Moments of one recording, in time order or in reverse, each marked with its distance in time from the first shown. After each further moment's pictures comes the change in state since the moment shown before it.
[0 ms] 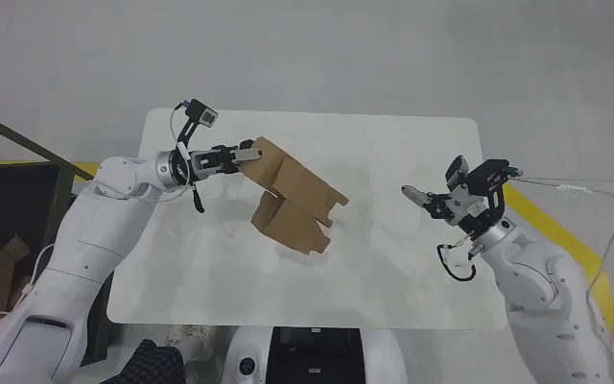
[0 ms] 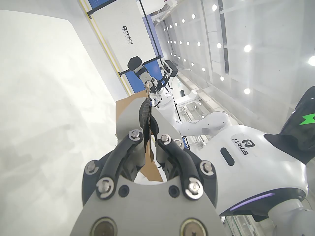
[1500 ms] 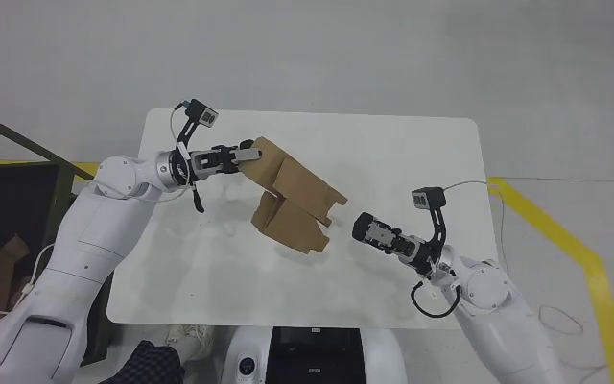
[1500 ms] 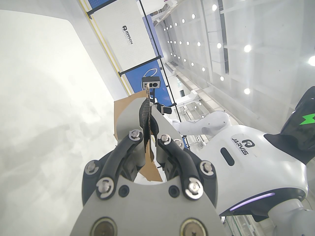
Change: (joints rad) left arm 0.000 0.000 0.000 0.000 0.000 0.000 0.000; right arm 0.086 -0.018 -0.340 0.230 1.183 -0.120 0.453
